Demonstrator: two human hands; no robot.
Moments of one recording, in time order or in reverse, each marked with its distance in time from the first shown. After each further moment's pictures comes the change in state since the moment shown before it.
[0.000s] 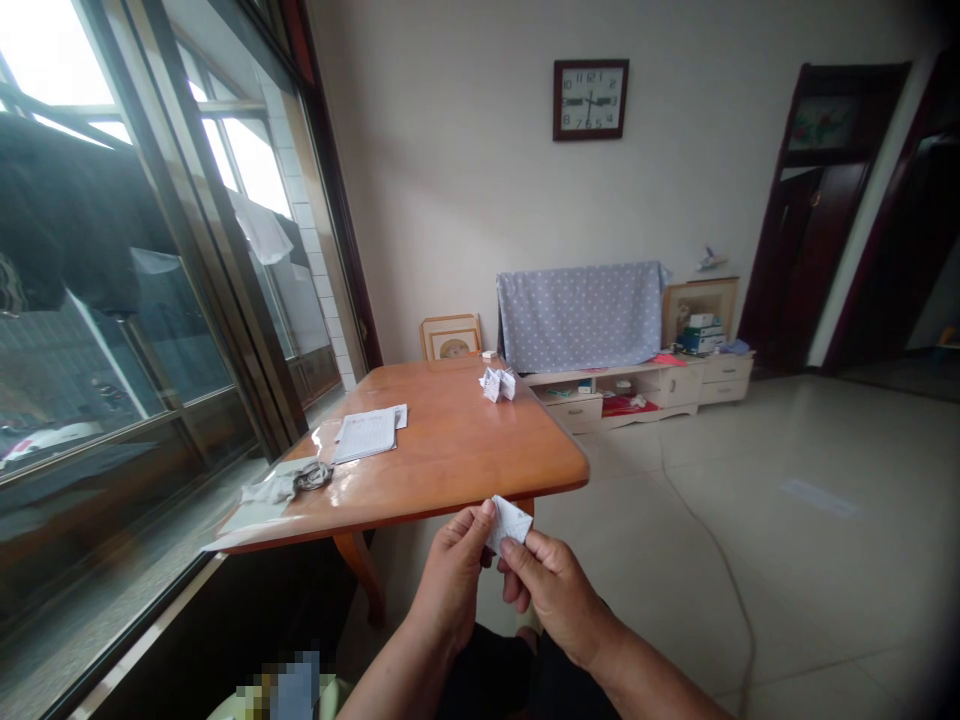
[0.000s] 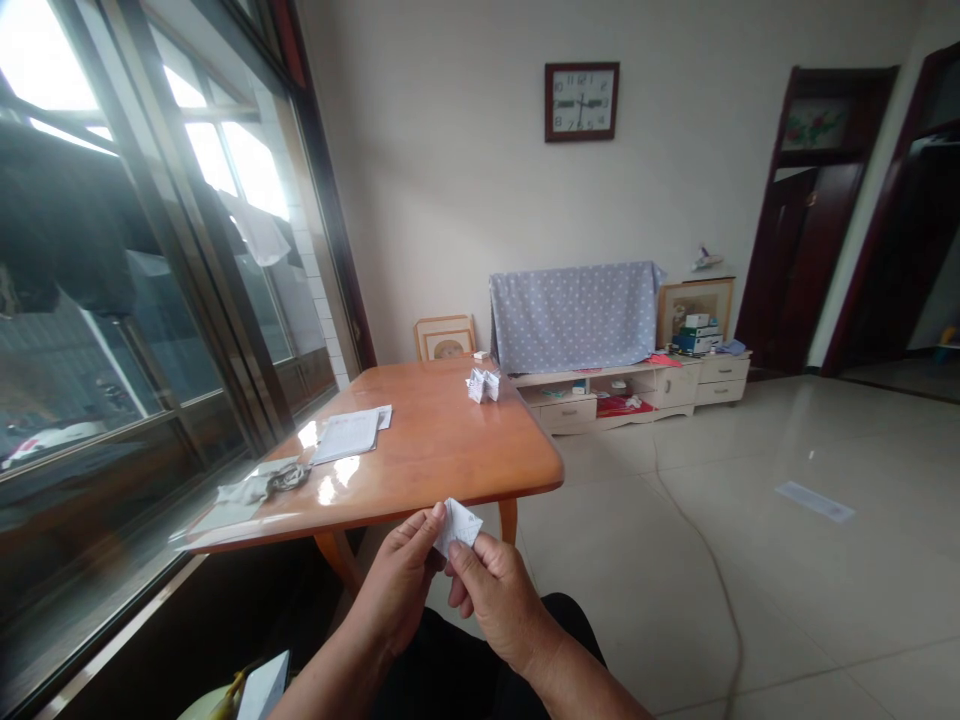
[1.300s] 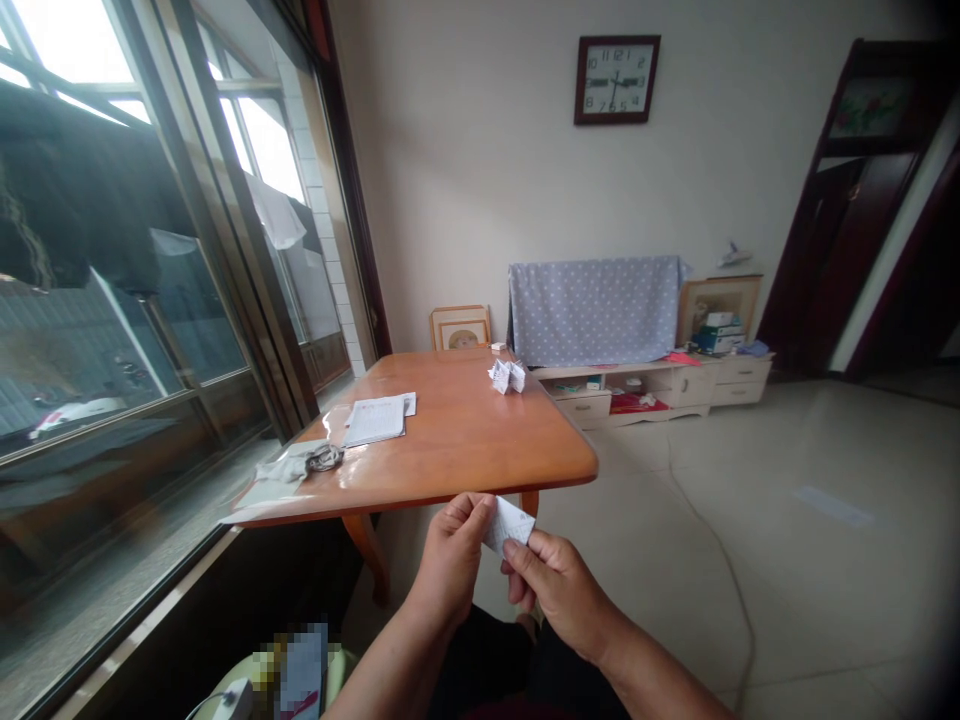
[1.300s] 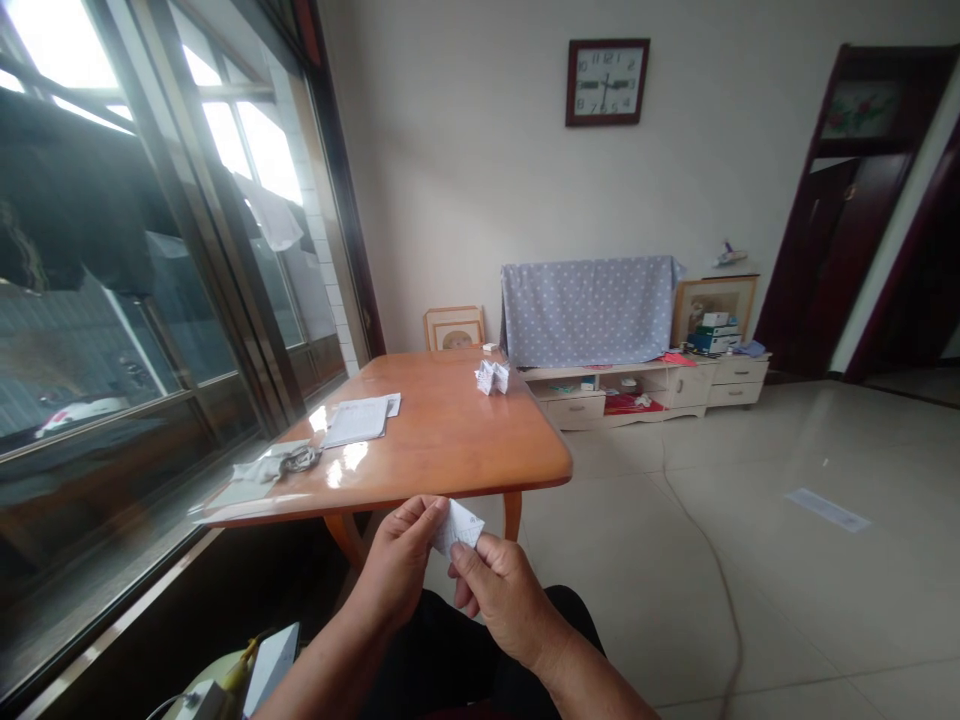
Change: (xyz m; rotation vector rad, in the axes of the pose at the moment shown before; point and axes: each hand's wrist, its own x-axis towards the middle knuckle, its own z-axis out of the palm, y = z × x) left_hand 0.001 0.003 -0.010 0.043 0.032 0.114; right_hand -0.004 0.005 -0.001 -0.057 -0.079 0.047
